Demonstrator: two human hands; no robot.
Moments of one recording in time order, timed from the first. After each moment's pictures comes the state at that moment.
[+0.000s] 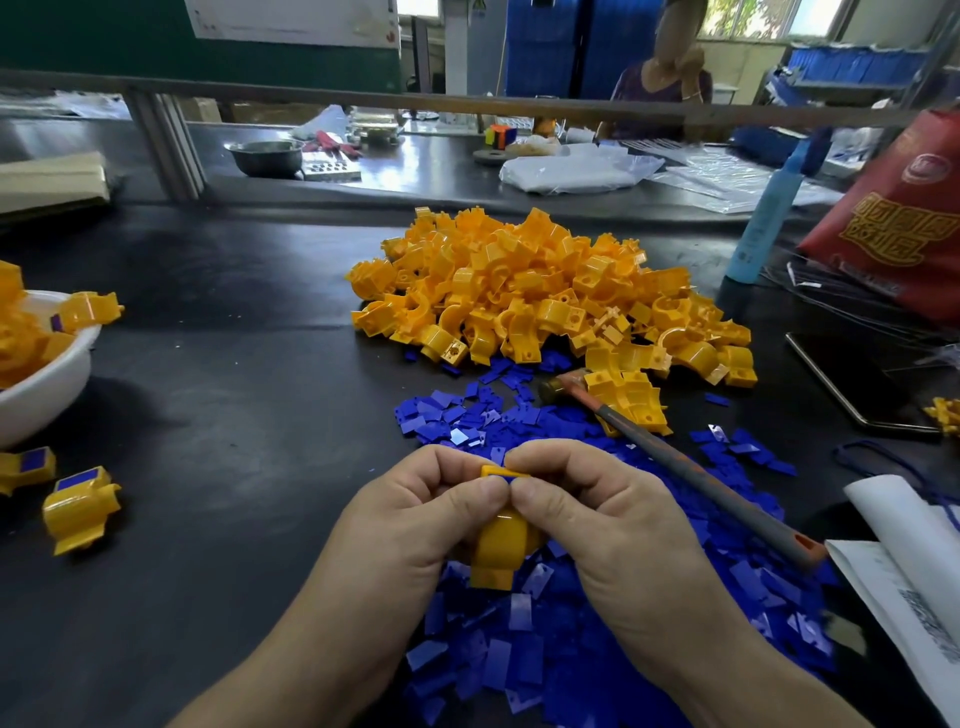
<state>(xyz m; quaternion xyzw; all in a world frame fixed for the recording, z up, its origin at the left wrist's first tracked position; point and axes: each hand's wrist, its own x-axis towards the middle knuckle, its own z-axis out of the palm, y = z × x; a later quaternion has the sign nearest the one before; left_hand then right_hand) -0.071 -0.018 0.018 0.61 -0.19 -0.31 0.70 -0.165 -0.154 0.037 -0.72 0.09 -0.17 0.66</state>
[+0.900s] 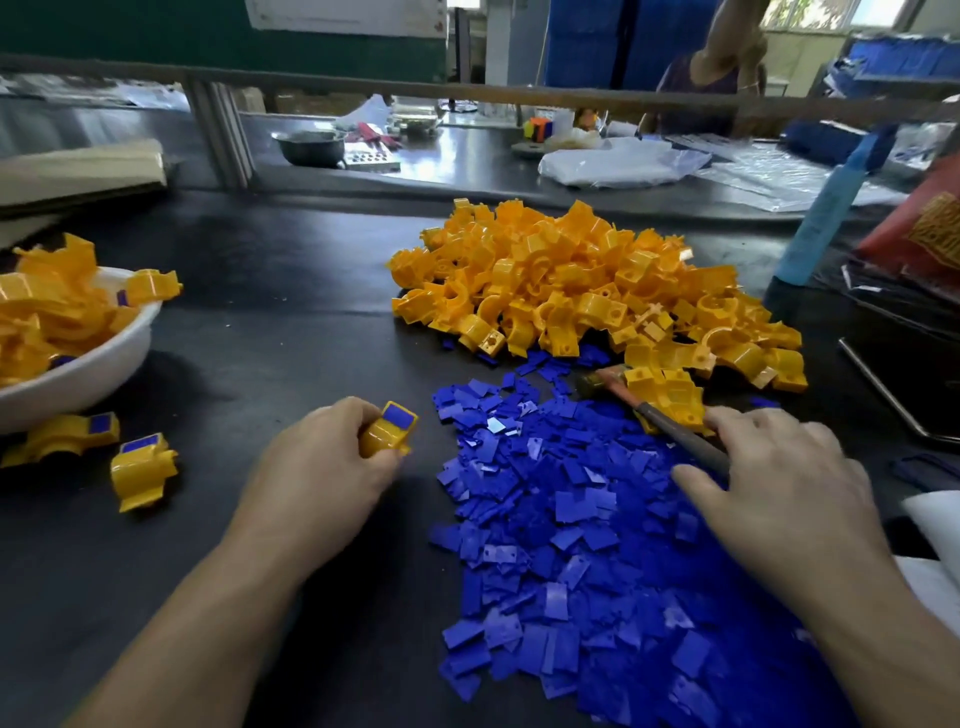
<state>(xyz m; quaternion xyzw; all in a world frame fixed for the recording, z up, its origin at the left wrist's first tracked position) -0.006 0.023 0.023 0.95 -0.17 -0.01 0.25 -0.173 -0.225 0.036 -0.93 0.35 -0.11 -0.05</state>
